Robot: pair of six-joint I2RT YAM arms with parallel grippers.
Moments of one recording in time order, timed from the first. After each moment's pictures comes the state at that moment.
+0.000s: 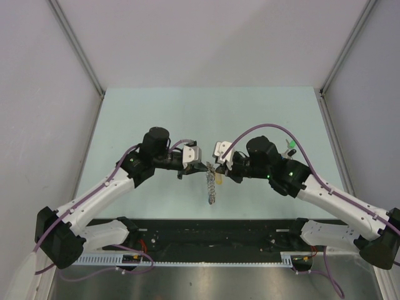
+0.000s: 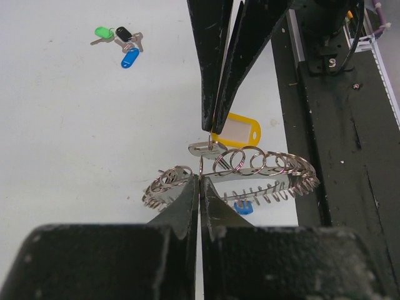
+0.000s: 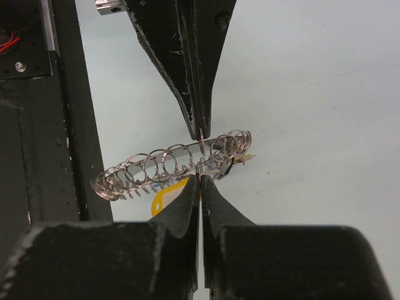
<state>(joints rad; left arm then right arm) -0.65 1.11 0.90 -0.27 0.82 0.52 0.91 1.05 0.99 -0.40 -0.29 -0.36</state>
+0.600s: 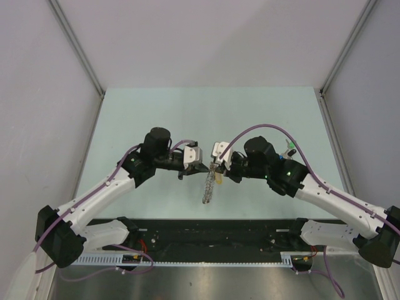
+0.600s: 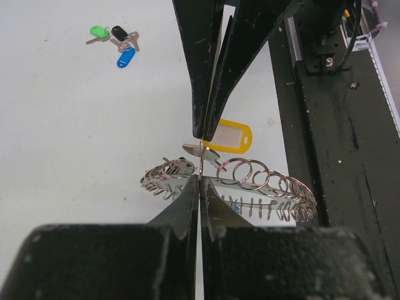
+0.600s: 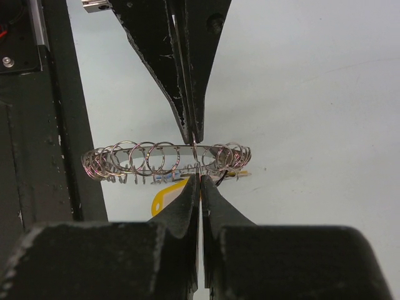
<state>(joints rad) -0.66 1.12 0.90 -0.27 0.82 0.52 0.92 1.07 0.99 -0.40 -0.26 -0.36</state>
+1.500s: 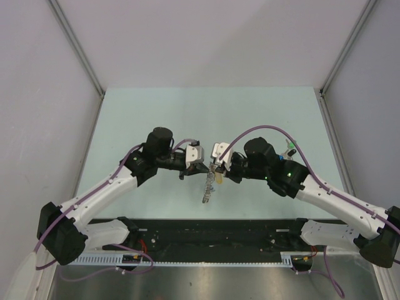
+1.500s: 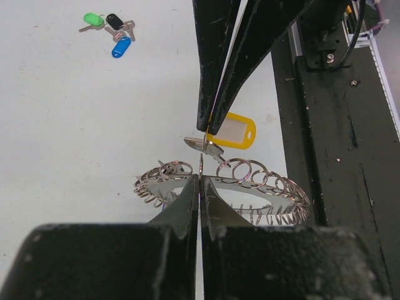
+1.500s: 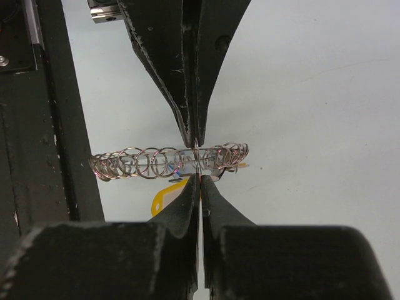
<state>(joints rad) -0.66 1.15 0.90 -0.27 0.82 0.51 0.93 1.06 0.99 -0.40 -0.23 -0.37</state>
